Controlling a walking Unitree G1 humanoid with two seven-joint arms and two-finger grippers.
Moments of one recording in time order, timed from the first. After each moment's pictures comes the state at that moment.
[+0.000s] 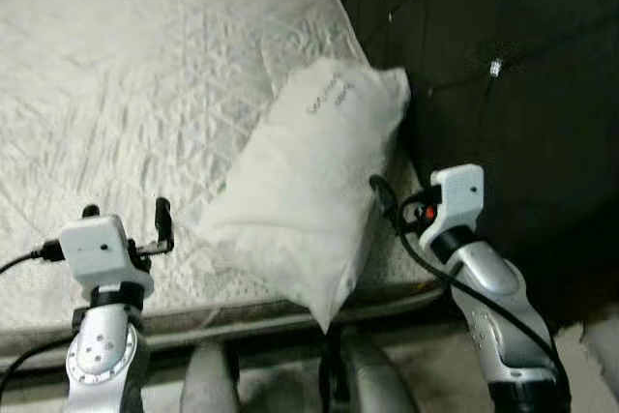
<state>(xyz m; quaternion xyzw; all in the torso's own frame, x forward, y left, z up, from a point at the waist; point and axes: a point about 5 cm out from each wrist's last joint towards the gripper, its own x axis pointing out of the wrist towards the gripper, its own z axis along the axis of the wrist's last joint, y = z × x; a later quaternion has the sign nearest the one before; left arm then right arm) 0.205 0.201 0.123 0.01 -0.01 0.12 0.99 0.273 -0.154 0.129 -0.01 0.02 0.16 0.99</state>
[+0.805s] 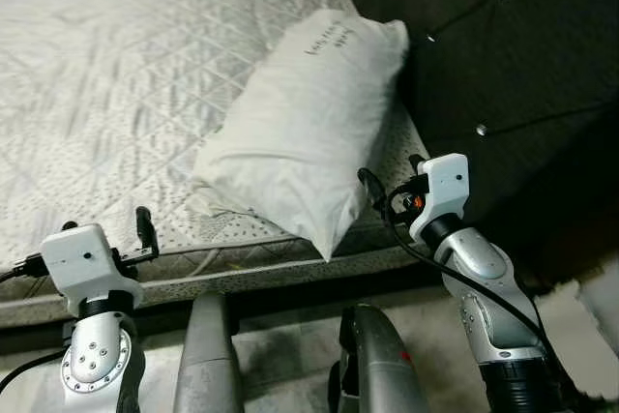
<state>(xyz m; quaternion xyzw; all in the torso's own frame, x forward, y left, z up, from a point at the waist) 0.198 0.209 0.119 0.00 0.00 0.17 0.98 0.287 -0.147 0.134 -0.02 0.01 0.18 0.98</state>
